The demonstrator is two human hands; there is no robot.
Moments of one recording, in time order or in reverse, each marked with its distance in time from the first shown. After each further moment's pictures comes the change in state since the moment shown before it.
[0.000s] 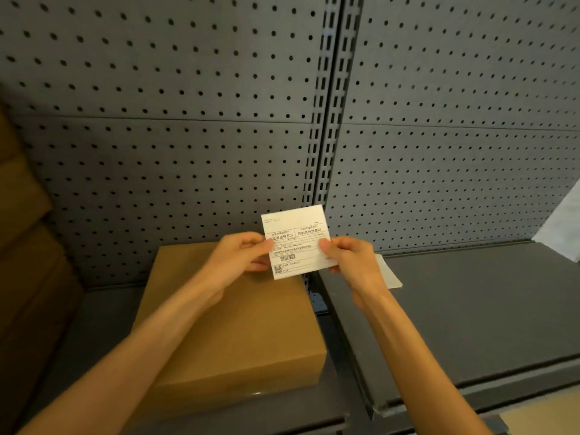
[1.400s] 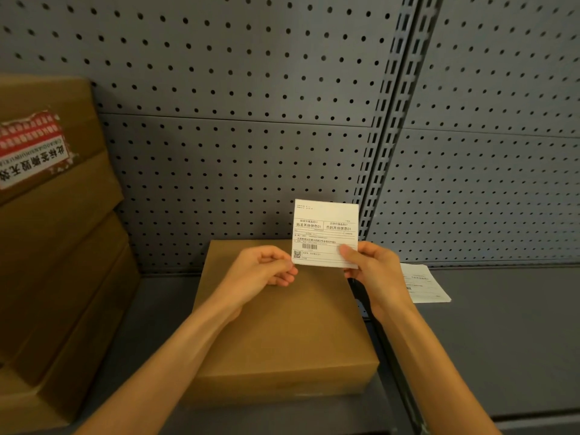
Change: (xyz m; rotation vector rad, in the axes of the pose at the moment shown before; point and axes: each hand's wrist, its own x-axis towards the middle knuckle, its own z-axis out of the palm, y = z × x) left_hand -0.032 -0.016 -0.037 -0.074 0.066 -0.027; right_hand -0.007 -0.003 0.042 0.226 -0.060 0.016
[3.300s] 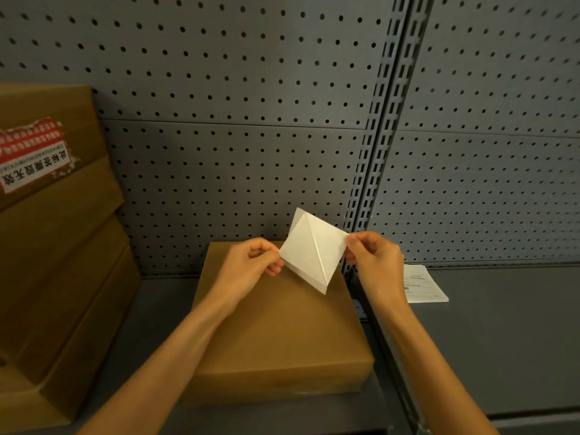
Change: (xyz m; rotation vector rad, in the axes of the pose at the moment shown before) left_hand 0.003 -0.001 -0.001 0.131 0.185 0.126; right_hand -0.002 -0.008 0.001 -0.334 0.189 -0.280
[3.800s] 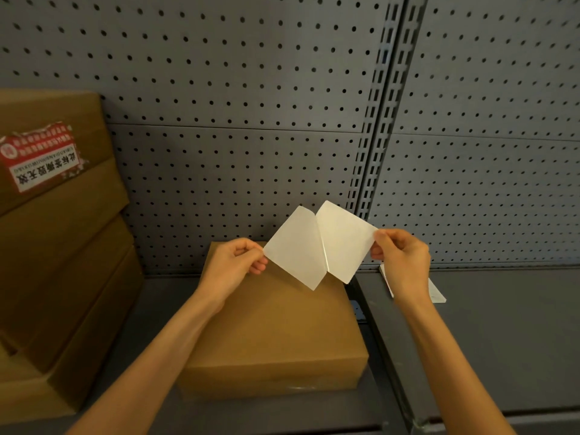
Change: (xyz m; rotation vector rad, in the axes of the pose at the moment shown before) left_hand -0.001 -0.005 -0.014 0.015 0.094 -0.075; right_hand 0.010 0.000 -0.033 0.068 0.132 0.057
